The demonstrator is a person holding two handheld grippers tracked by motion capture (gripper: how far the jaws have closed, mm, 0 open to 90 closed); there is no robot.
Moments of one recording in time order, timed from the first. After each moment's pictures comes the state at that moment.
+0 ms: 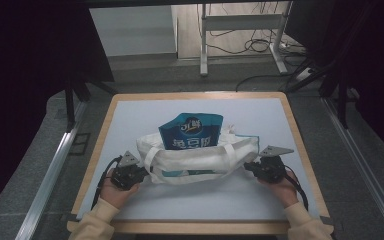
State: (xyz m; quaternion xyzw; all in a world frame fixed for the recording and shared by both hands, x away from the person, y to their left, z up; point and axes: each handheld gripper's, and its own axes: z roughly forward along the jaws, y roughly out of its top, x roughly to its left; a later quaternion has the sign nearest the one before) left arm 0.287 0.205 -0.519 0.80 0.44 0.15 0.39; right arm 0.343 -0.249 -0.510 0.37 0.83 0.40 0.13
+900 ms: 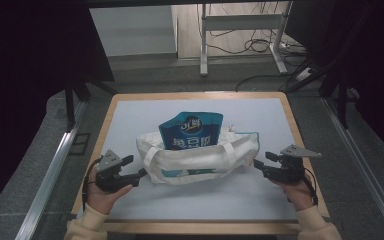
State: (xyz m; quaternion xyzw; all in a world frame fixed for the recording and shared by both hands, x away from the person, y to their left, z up) left arm 0.252 0.229 -0.463 0.73 0.44 0.19 0.48; right arm 0.321 -0.283 -0.475 0.42 0.76 0.47 0.18
